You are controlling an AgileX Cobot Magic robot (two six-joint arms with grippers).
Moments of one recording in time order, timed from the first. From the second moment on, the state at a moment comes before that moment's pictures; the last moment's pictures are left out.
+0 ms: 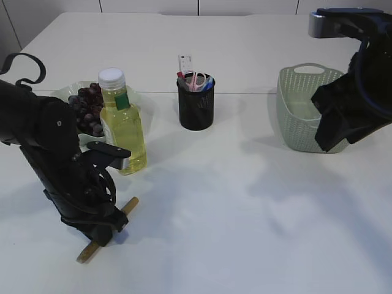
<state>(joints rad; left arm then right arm) -0.44 1.95 -1.02 -0.20 0.69 0.17 0.26 1.49 -1.29 0.14 1.21 -0.11</state>
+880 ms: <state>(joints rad) -0.45 1.68 -1.02 -0.27 0.69 0.17 0.26 1.49 -1.29 0.18 1.18 -0.12</state>
